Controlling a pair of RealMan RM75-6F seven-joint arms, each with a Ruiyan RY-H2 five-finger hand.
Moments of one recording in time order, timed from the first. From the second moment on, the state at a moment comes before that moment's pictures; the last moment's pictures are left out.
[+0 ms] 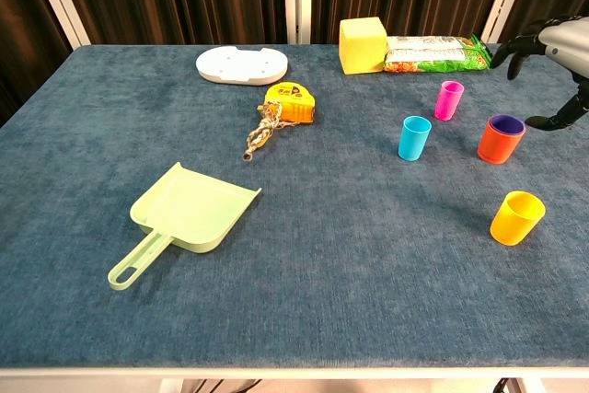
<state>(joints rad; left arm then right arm) -0.06 -1.18 0.01 -1.59 1.60 1.53 0.06 0.55 -1.42 0.15 -1.42 -1.21 1.07 -0.41</state>
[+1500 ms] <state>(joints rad) -0.05 -1.18 0.02 -1.61 1.62 1.55 0.07 0.41 -1.33 -0.06 -1.65 -1.45 1.10 -0.52</state>
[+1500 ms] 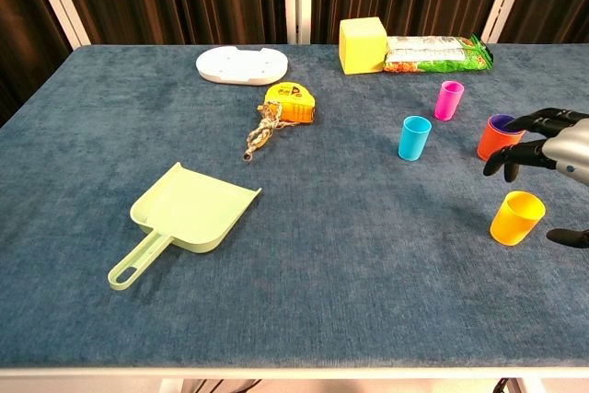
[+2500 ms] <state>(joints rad) -0.04 -1.17 0.02 -1.61 1.62 1.56 0.06 0.39 -1.39 -0.04 -1.62 -1.46 1.15 -0.58</state>
